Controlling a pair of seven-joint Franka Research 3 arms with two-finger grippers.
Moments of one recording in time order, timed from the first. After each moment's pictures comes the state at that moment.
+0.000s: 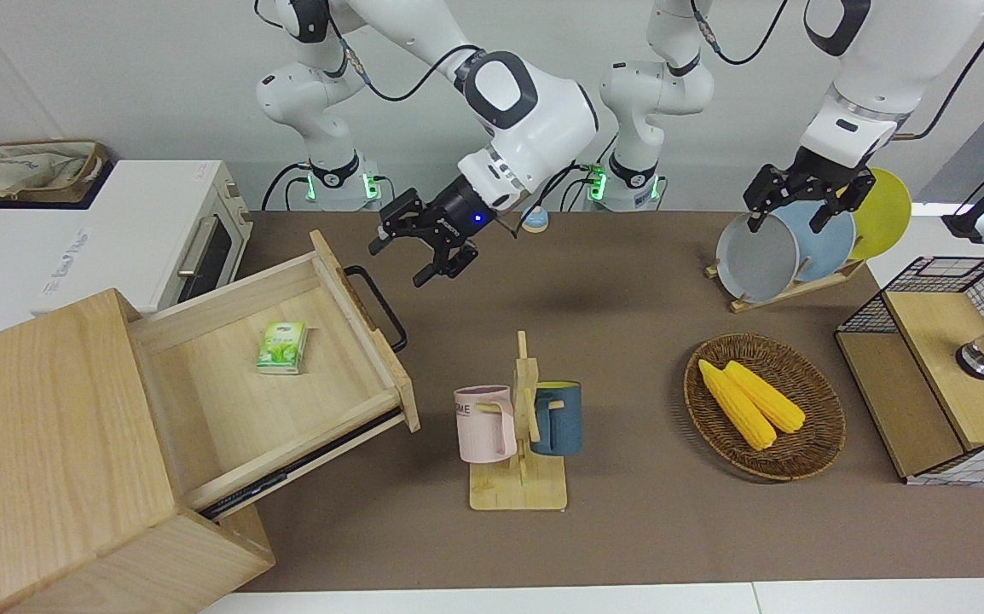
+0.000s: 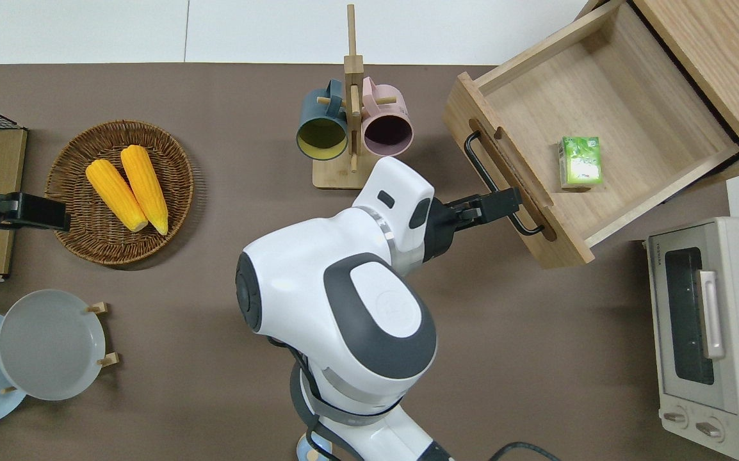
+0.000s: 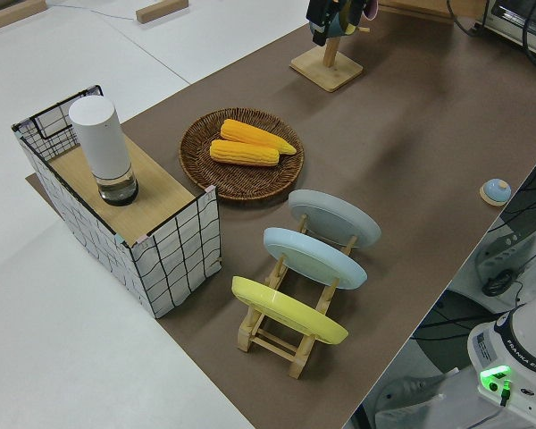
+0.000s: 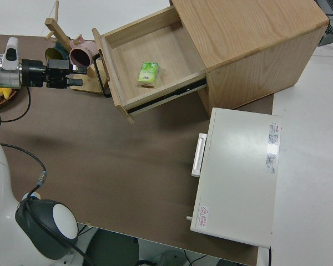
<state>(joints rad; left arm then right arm) -0.15 0.04 0.15 -1.49 -0.02 1.55 0.05 0.70 0.38 -0.01 -1.37 -0.89 1.43 0.57</state>
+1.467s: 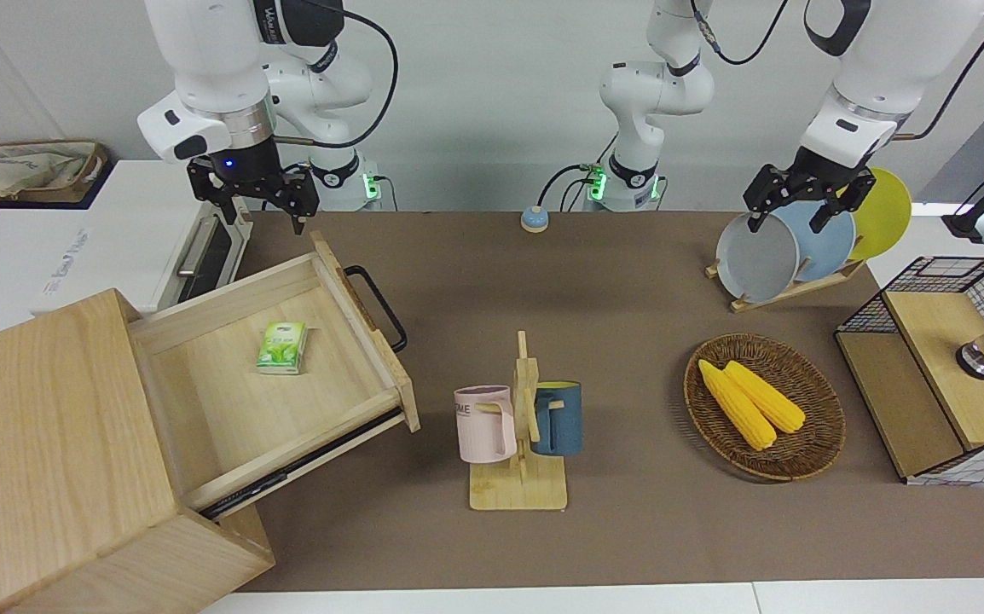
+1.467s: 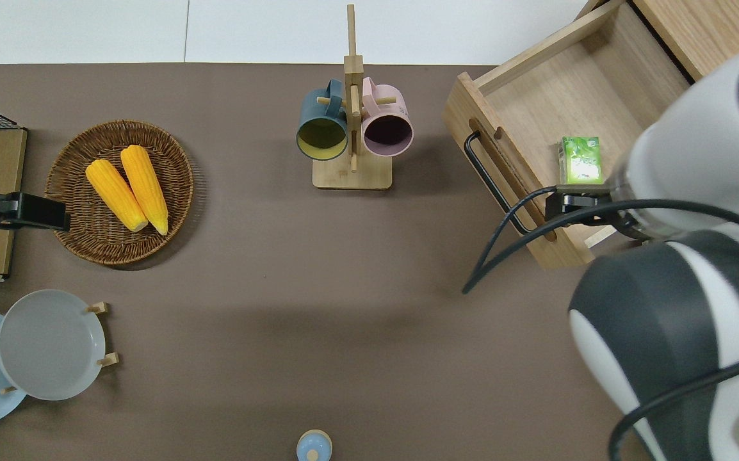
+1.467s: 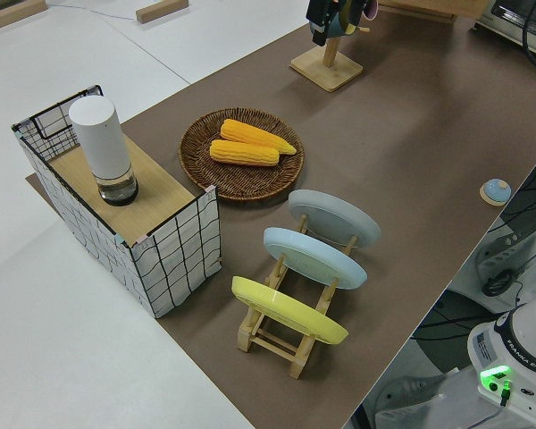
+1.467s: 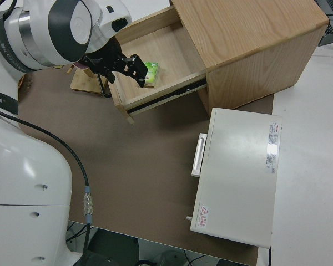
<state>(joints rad) -0.15 0.04 0.15 -1.49 -0.02 1.55 0.05 0.15 0.12 -0.02 -1.37 -0.10 1.44 0.24</state>
